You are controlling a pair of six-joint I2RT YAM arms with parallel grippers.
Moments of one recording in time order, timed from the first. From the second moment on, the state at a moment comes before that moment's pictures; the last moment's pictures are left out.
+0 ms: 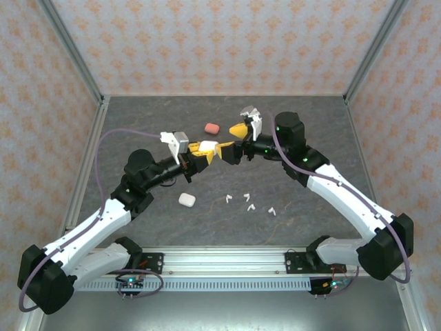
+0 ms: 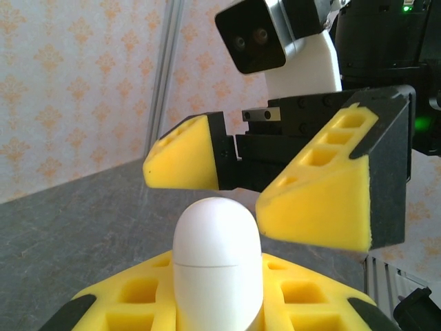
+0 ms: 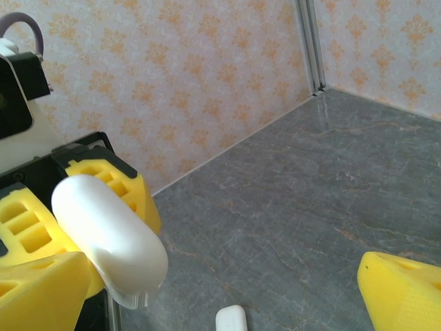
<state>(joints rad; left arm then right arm) -0.52 0.96 0.67 0.35 0.47 -0.27 0.57 1.24 1.09 -0.09 -0.63 0.20</state>
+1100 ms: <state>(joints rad) -0.54 0.98 0.67 0.34 0.47 -0.22 0.54 1.33 1.18 -0.11 -0.59 0.21</state>
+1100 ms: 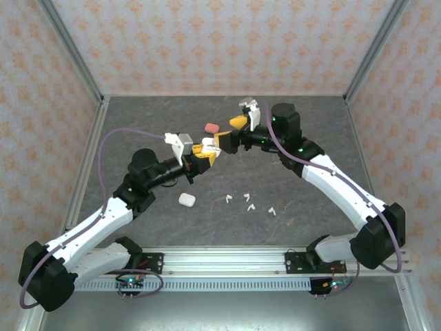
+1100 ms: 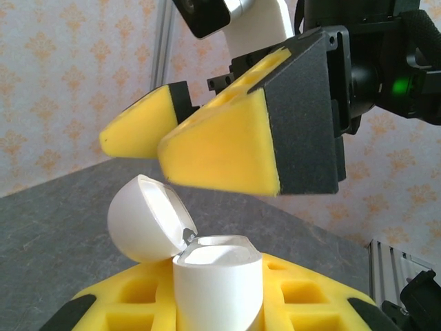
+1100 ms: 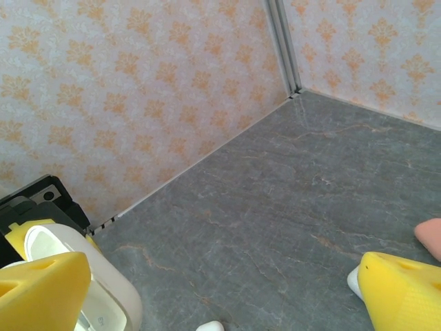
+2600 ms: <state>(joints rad) -0.54 0.82 0.61 0.32 0.40 -0.16 0.74 1.82 1.10 -0.56 -0.34 0.24</state>
